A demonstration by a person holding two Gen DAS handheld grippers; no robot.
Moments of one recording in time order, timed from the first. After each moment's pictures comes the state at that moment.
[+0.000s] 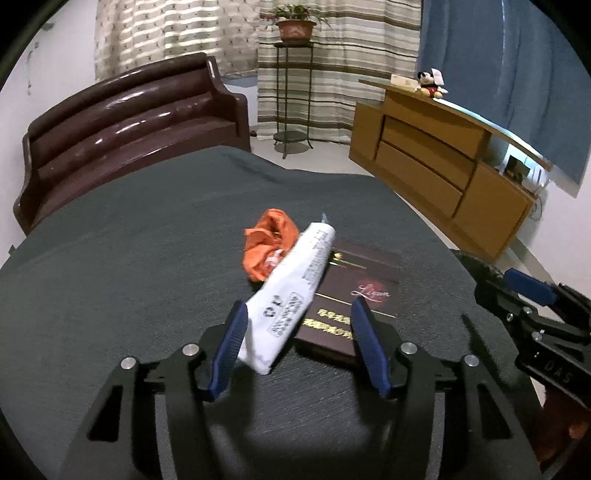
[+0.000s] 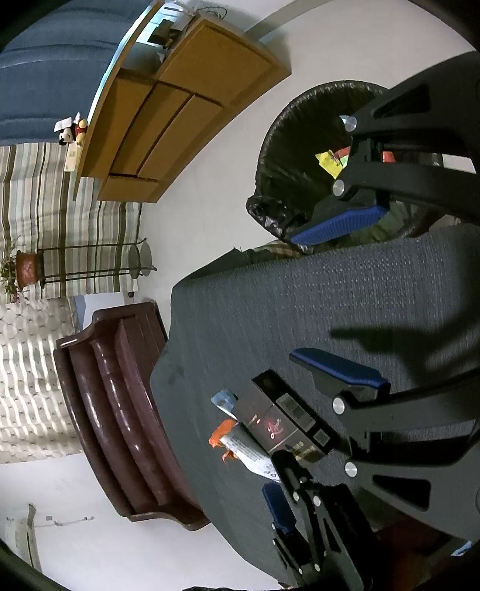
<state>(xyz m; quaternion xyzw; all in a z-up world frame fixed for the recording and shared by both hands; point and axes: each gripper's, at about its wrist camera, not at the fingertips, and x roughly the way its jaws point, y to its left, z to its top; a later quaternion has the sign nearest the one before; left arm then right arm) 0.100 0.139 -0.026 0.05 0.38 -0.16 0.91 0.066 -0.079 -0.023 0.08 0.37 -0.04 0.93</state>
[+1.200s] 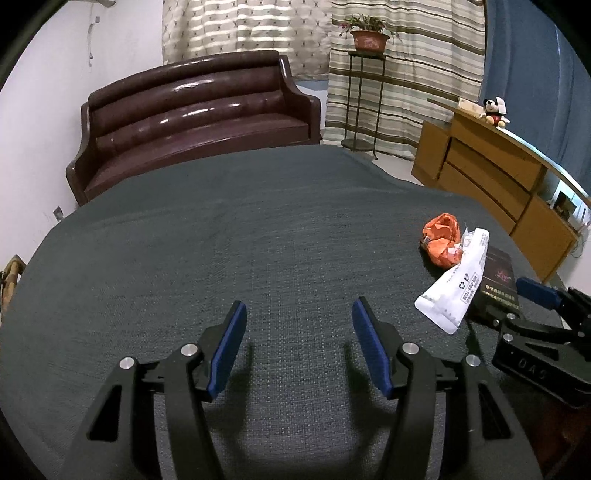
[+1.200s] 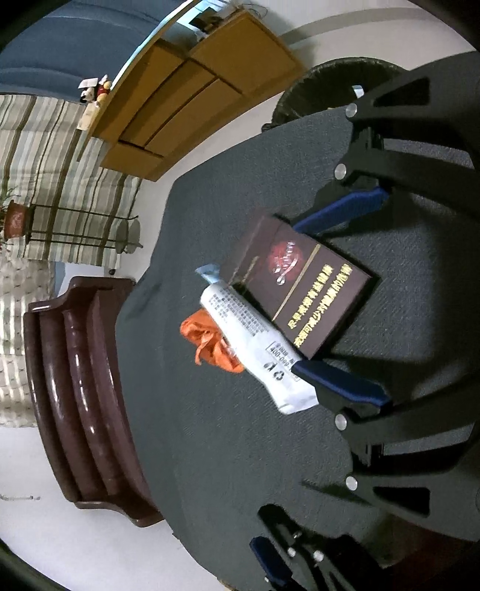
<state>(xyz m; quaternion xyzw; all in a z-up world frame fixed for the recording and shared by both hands) 0.103 0.241 -0.019 0.02 0.38 -0.05 0.92 0.114 0.049 -0.032 0.00 0.42 -0.03 0.91</state>
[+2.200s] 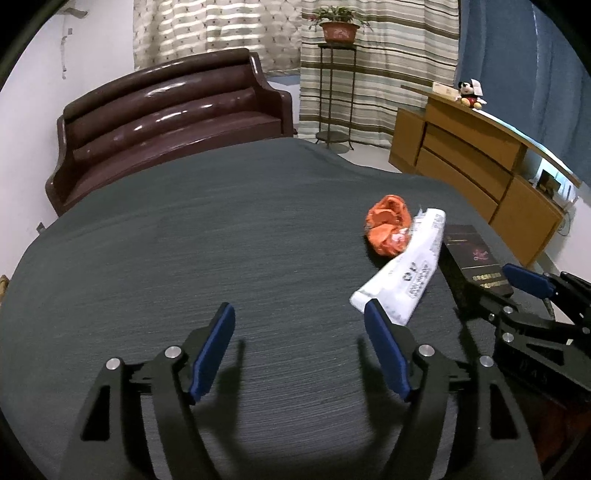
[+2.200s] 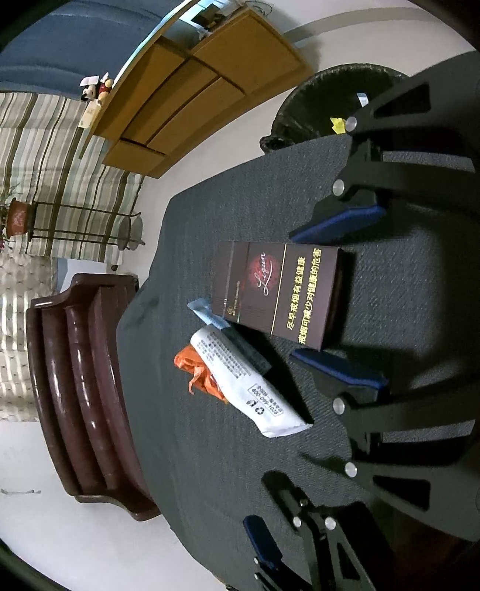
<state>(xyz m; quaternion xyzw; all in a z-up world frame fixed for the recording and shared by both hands) 0.104 0.202 -0.027 0.04 0.39 -0.10 0.92 0.101 0.014 -0.031 0.00 0.41 -0.01 0.91</state>
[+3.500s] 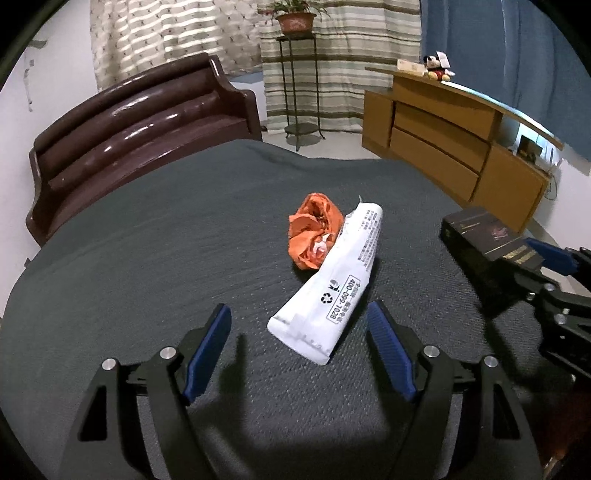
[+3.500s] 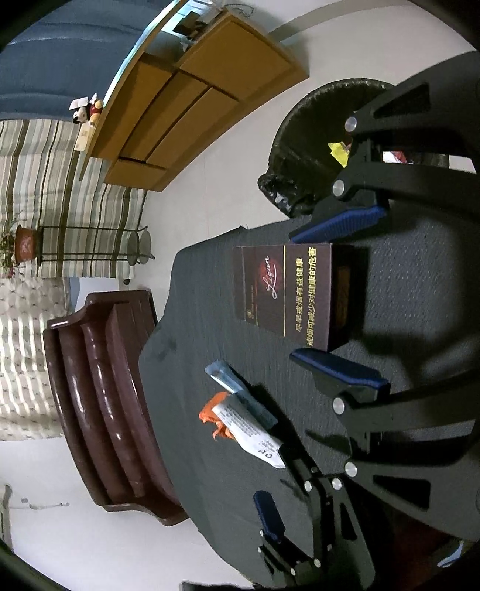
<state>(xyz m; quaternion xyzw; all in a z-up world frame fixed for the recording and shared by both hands) 0.117 0.149 -0.032 0.10 0.40 -0.14 0.90 0.080 -0.053 -0.018 0.04 0.38 -0.02 0.92</state>
